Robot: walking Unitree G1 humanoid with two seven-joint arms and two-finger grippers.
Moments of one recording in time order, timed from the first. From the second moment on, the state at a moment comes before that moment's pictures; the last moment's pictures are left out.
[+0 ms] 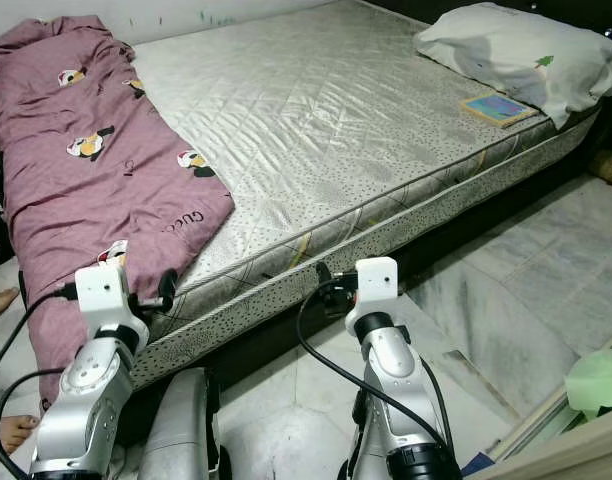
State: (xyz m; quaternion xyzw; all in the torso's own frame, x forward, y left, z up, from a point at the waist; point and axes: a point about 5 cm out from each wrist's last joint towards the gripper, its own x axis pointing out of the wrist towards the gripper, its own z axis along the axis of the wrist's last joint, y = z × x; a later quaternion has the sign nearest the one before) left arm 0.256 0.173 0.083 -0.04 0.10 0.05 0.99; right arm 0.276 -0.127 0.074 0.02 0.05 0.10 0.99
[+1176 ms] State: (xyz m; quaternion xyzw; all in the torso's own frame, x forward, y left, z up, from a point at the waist) left arm 0.268 0.161 0.095 -0.08 0.08 0.05 0.99; right arm 0.279 -0.137 0.083 0.00 0.06 0.13 0.99
